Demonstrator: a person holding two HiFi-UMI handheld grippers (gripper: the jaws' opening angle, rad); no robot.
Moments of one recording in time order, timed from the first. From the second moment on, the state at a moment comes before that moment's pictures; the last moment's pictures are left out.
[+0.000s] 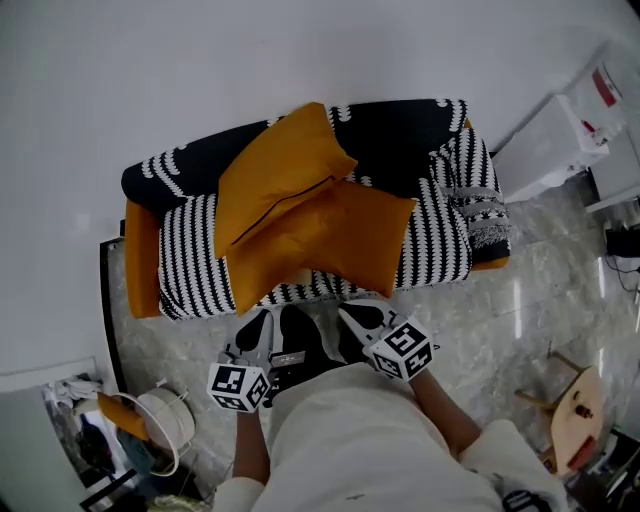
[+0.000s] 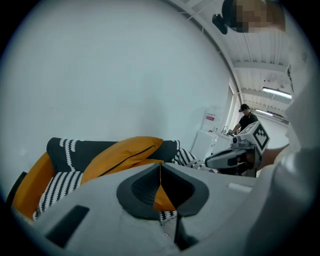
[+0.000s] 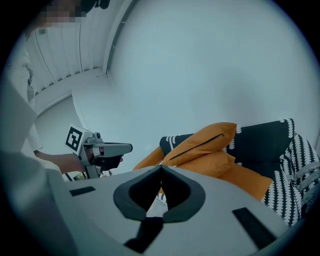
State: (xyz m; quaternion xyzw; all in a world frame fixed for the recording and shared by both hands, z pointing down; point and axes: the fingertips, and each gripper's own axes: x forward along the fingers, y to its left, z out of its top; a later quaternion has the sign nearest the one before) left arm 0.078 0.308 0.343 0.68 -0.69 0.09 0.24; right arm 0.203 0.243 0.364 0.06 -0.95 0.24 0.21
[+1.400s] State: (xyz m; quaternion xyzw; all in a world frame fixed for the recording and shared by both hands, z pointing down) left arm -0.077 0.136 0.410 0.82 -0.46 0.22 0.24; right arm 0.053 0.160 0.357 0.30 -0.88 0.28 0.22
